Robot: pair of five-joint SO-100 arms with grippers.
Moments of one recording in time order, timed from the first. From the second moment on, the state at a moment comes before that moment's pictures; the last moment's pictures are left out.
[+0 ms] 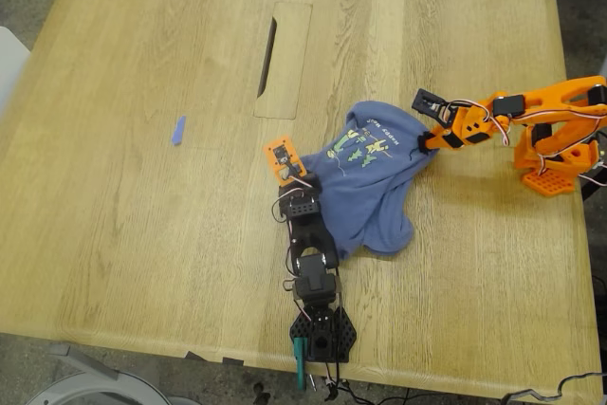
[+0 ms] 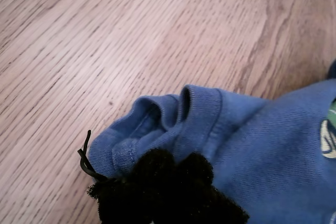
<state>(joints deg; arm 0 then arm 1) -12.7 107.2 139.7 10.1 -104.7 -1.1 133.1 150.3 30.1 -75.0</state>
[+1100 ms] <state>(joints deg) -54.8 152.0 160.0 33.6 -104.5 51.9 187.1 167.9 63.6 -79.5</state>
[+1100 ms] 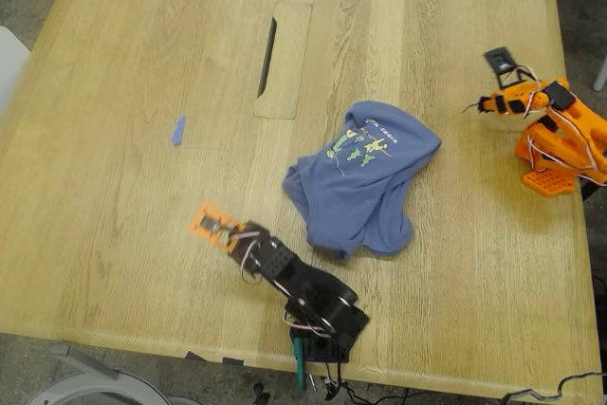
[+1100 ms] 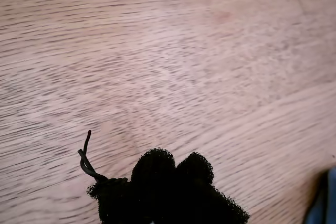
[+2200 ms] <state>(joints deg) -89.3 200.6 176.2 80.9 -114.5 115.9 195.2 183.4 71.1 -88.9</state>
